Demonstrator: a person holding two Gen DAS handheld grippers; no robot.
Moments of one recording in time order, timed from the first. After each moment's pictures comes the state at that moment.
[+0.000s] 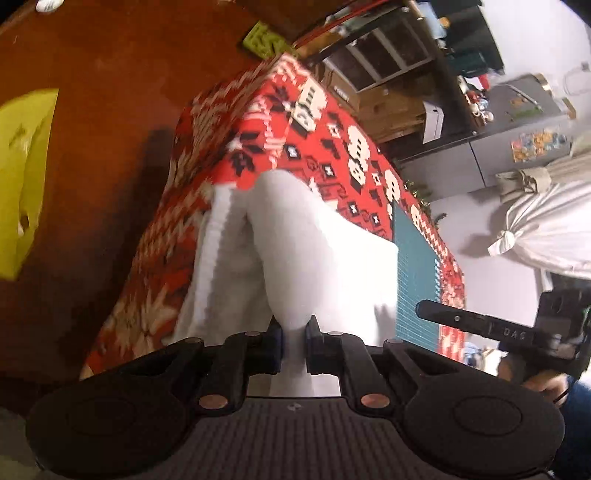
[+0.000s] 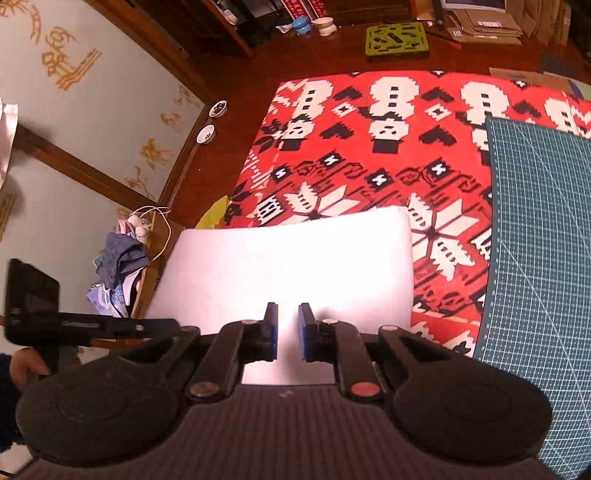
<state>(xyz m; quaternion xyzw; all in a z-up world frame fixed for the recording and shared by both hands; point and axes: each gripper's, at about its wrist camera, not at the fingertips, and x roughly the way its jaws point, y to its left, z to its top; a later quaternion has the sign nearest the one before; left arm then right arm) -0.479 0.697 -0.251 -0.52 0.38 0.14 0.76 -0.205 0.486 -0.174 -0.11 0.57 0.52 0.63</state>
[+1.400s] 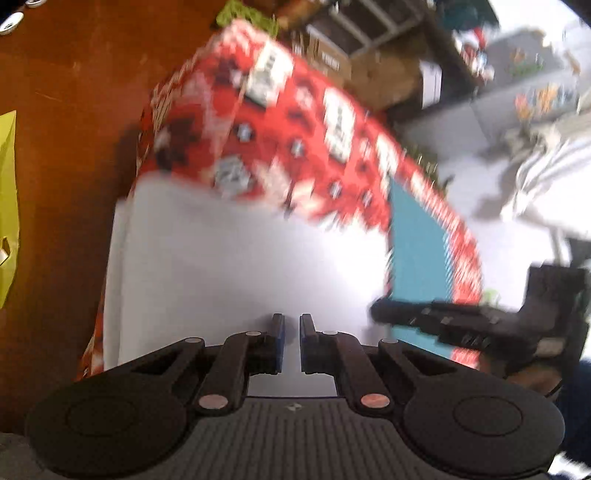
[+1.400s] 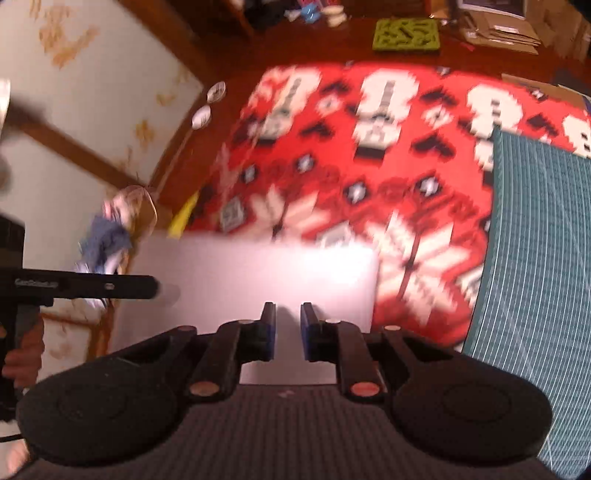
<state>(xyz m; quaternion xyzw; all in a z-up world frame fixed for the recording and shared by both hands) -0.407 0.675 -0.261 -0.46 0.45 0.10 0.76 -0.169 0.507 -0.224 -0.16 0.58 0.52 0.61</state>
